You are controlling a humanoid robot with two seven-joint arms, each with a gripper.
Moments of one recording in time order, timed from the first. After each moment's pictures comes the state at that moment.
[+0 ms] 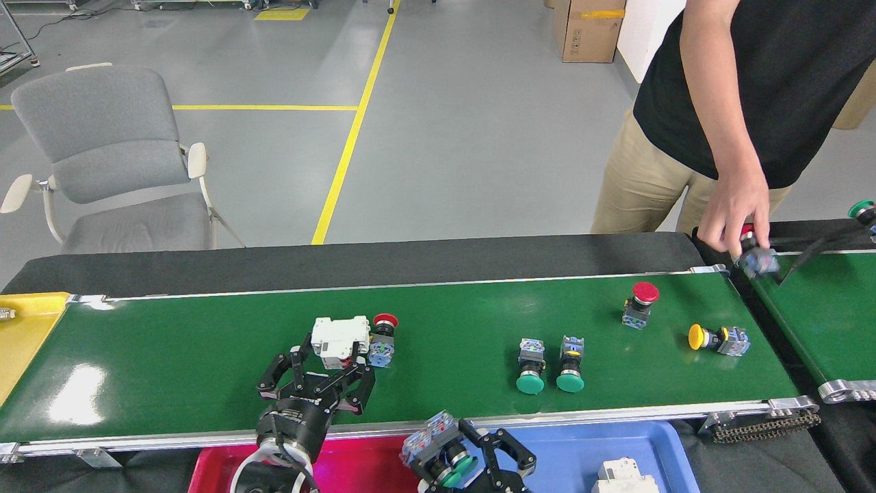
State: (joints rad) left arm -0.01 -0.06 -0.06 -1.62 -1.65 -0.25 -0.08; right arm 0.11 0.02 0.53 -1.67 1.47 -0.31 0.08
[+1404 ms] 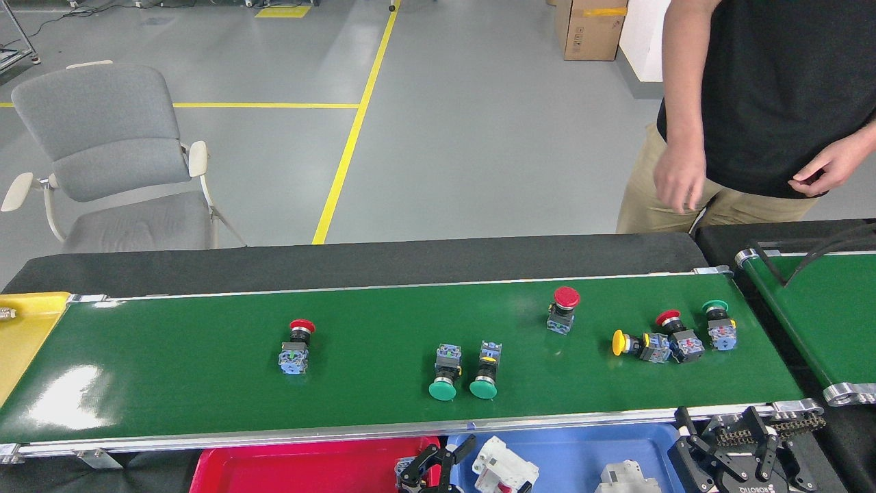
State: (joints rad) left arm 0.15 -0.11 -0.41 -1.74 -1.65 -0.28 -0.11; right arm 0.25 0.01 -0.33 -1.72 1.29 -0.38 0.01
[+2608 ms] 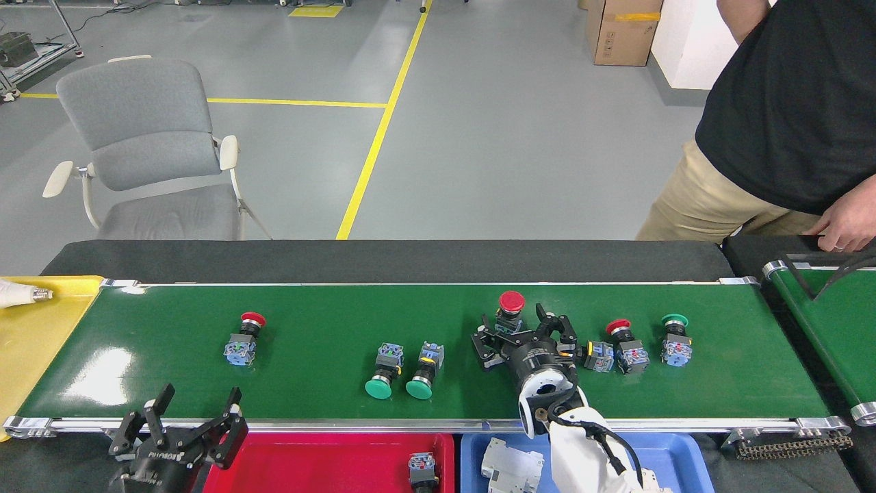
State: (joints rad) left arm -0.05 0.11 0.28 -1.39 -1.58 -0.36 -0.03; right arm -0.46 0.13 0.44 -1.03 1.42 0.22 0.19
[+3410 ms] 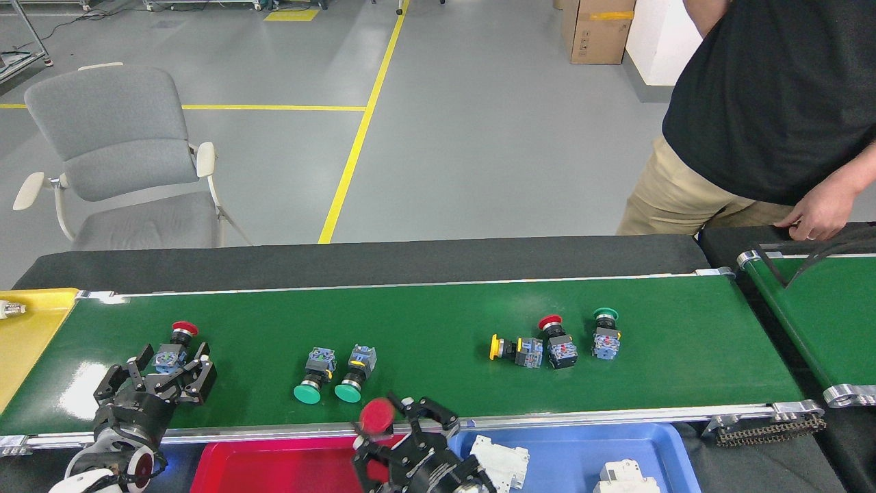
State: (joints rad) left arm -0.29 0.22 0.29 -0.97 -1.57 -0.30 0.02; right arm -0.18 0.10 0.83 -1.46 1.42 0.05 0.16
